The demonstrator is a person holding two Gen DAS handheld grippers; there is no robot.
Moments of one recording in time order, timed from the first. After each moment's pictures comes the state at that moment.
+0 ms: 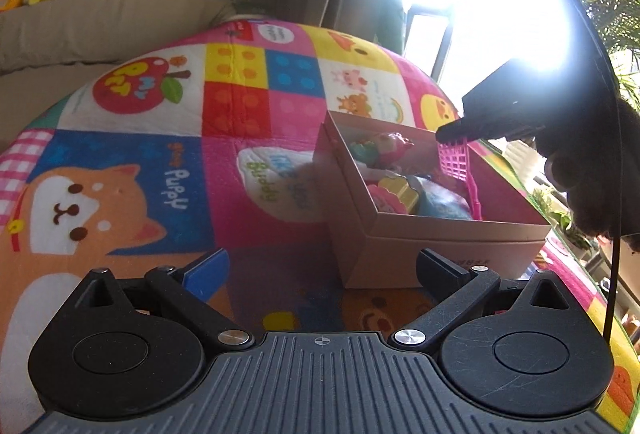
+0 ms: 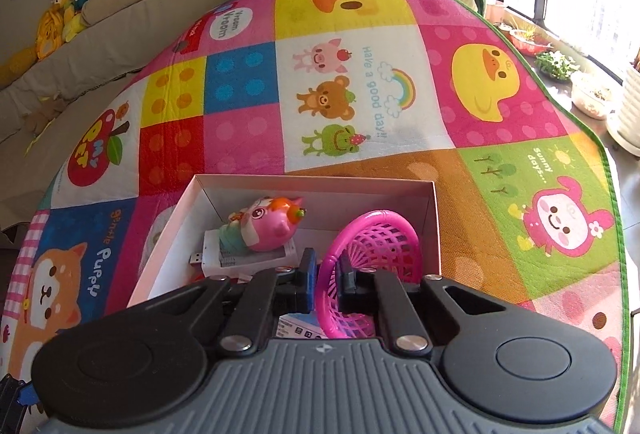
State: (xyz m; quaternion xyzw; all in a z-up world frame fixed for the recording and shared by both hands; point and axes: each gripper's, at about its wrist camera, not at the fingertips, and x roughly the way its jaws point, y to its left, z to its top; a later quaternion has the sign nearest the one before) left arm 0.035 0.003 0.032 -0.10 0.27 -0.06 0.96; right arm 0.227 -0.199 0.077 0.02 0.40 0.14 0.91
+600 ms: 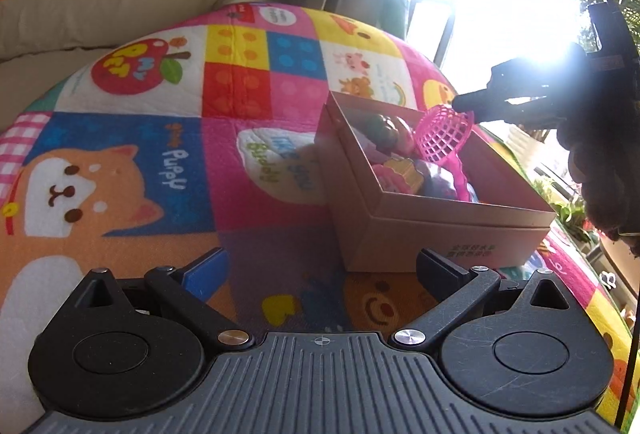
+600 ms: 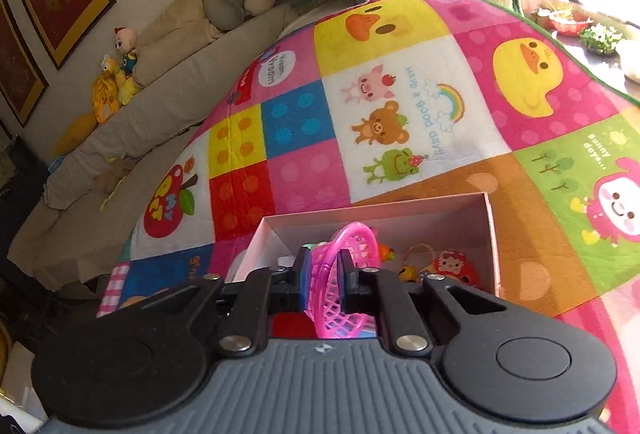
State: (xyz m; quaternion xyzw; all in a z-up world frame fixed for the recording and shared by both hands) left arm 0.039 0.004 0.024 -0.10 0.29 -0.06 0.95; right arm 0.221 -0.224 0.082 0.12 0.36 0.21 0.90
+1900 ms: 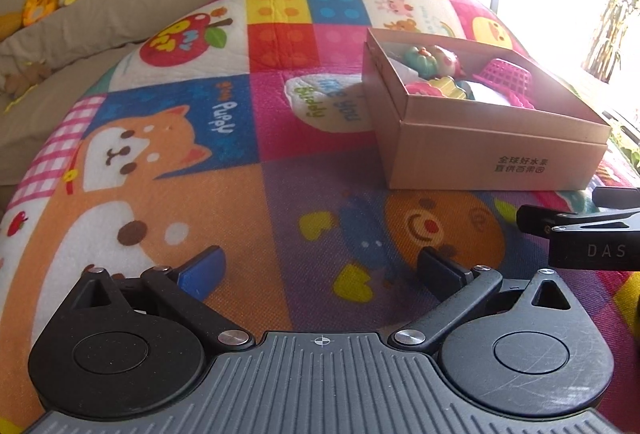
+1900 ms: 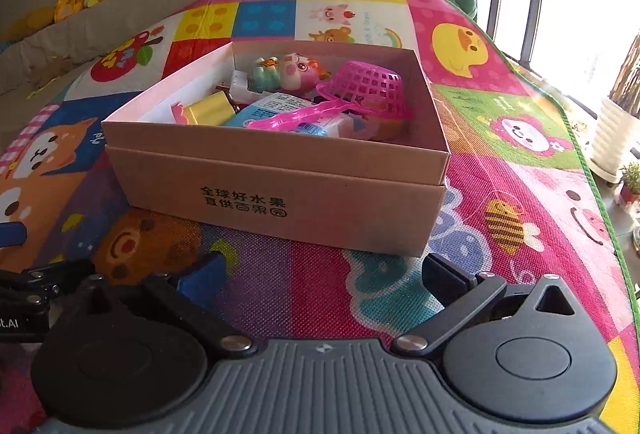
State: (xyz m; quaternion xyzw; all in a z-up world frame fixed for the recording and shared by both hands) left arm 0.021 -0.028 0.004 -0.01 0.36 0.04 0.93; right arm 0.067 -0.211 -0.011 -0.04 0.34 0.11 0.93
